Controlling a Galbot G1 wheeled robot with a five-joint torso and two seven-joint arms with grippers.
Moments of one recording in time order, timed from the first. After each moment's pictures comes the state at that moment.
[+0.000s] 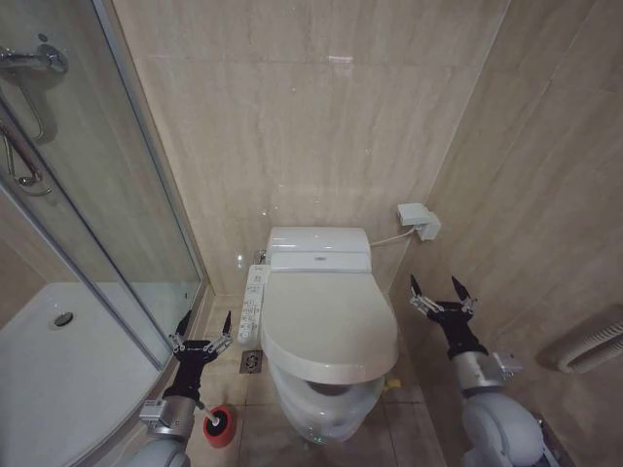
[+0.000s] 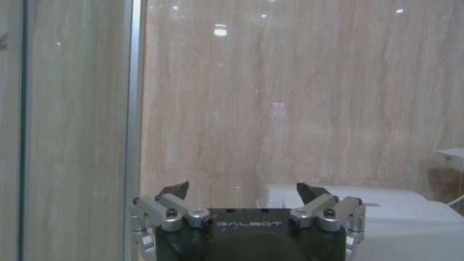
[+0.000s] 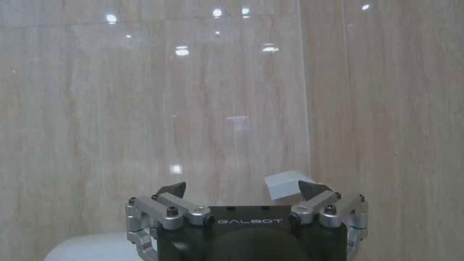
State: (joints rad) left arm 1.49 -1.31 -0.50 -1.97 -0.25 -0.22 -0.04; right arm -1.46 1.25 0.68 2.07 0.41 0.10 0.08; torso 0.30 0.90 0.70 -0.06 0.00
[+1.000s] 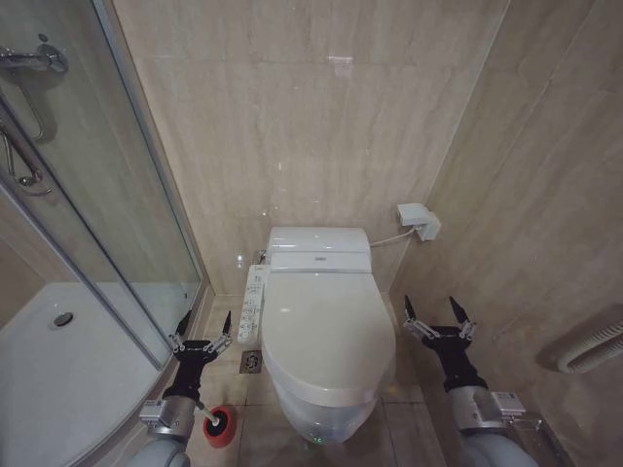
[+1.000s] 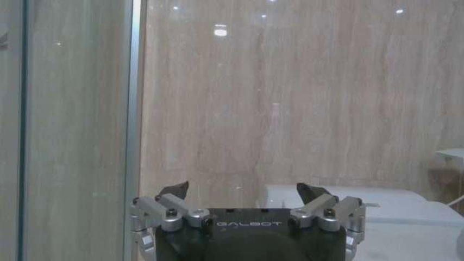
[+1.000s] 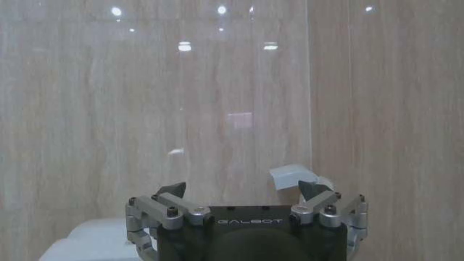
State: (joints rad) left arm 1.49 -1.31 -0.50 -1.97 -0.25 -0.22 -0.04; right arm -1.60 1.43 0.69 2.16 0.25 0.13 0.01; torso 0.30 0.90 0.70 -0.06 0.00
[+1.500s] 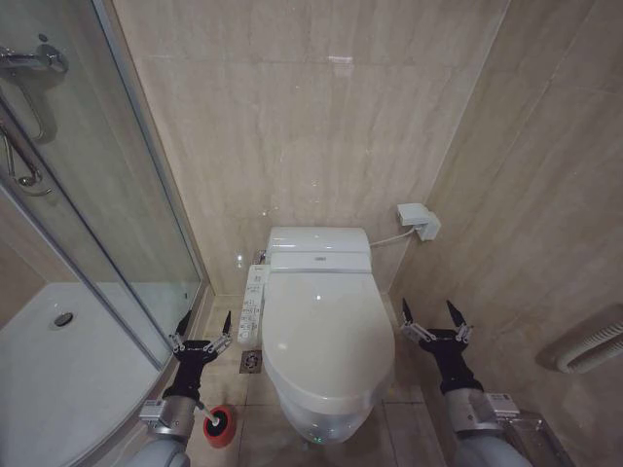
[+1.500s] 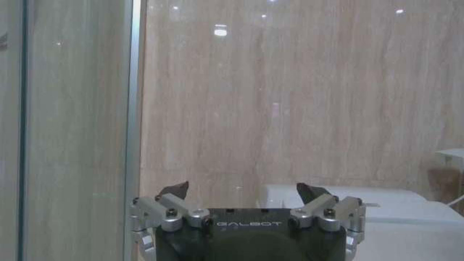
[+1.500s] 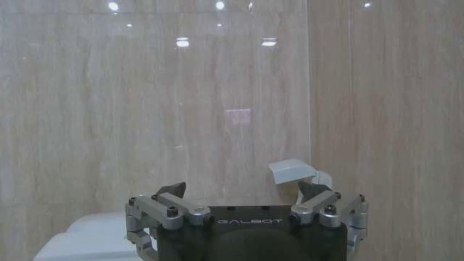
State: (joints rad) left arm 1.49 -1.31 -0.50 -1.97 -0.25 -0.22 -0.04; right arm -1.59 1.45 0.68 2.15 0.23 0.13 0.01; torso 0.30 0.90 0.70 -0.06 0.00
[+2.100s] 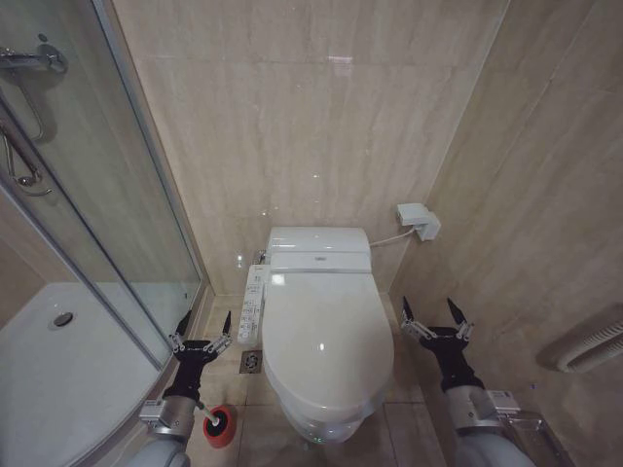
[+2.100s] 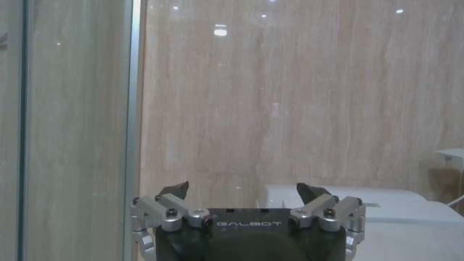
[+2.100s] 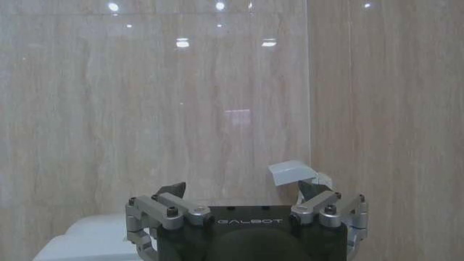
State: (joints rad) left arm 1.49 -1.31 -0.50 -1.97 -0.25 -0.22 -0.04; right arm -1.58 1.45 0.69 2.15 0.23 0.11 0.00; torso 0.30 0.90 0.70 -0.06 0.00
